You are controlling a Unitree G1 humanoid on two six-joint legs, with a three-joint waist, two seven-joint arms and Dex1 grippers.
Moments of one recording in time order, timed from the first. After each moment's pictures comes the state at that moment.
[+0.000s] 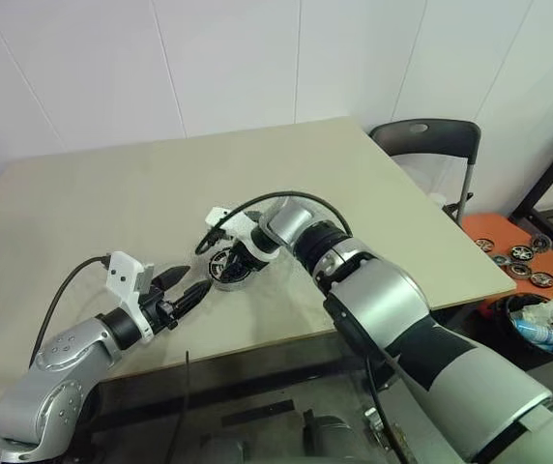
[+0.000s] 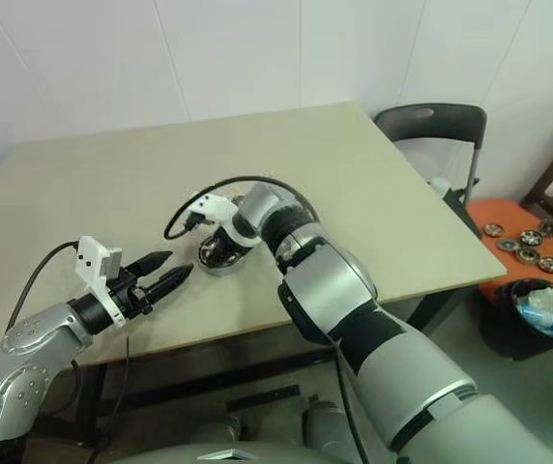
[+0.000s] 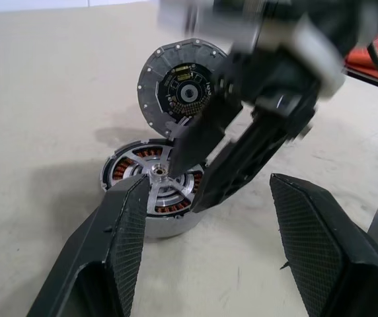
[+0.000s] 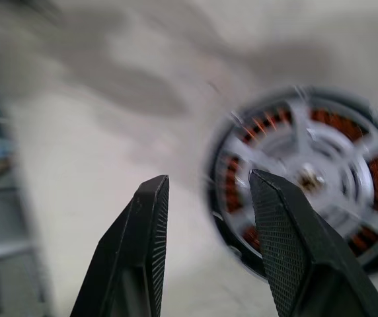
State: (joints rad) left arm 0.12 0.54 0.22 -0.53 -0.66 0.62 -0.52; right arm -1.45 0.14 0.24 1.36 -0.25 0.55 1.24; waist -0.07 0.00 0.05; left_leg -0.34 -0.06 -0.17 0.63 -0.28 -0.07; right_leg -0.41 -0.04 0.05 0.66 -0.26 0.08
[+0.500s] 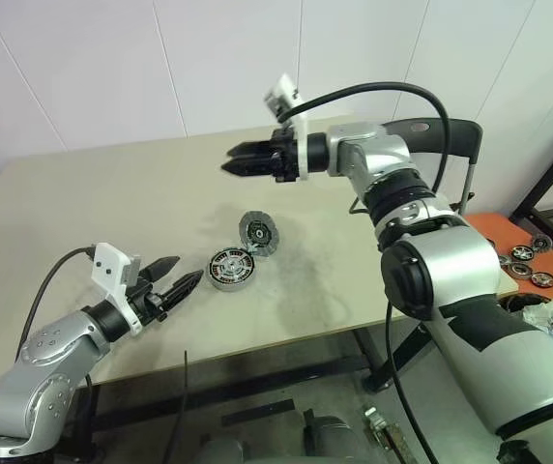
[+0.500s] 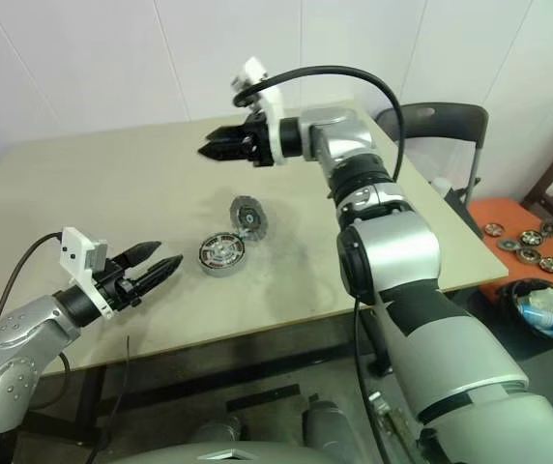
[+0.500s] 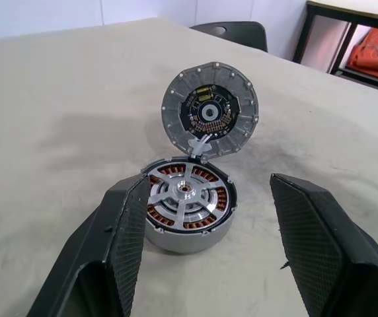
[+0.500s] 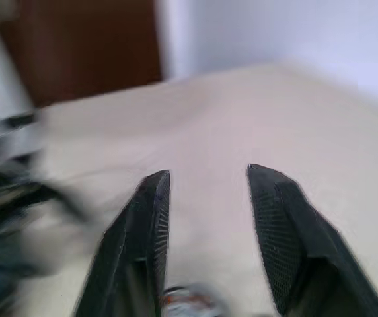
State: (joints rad) left arm 0.09 0.57 0.29 -0.49 -0.66 0.58 -0.56; right arm -1.45 -0.15 -0.10 1.23 0.04 0.21 1.16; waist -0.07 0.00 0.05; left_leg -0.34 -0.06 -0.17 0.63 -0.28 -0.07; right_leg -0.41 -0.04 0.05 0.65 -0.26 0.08
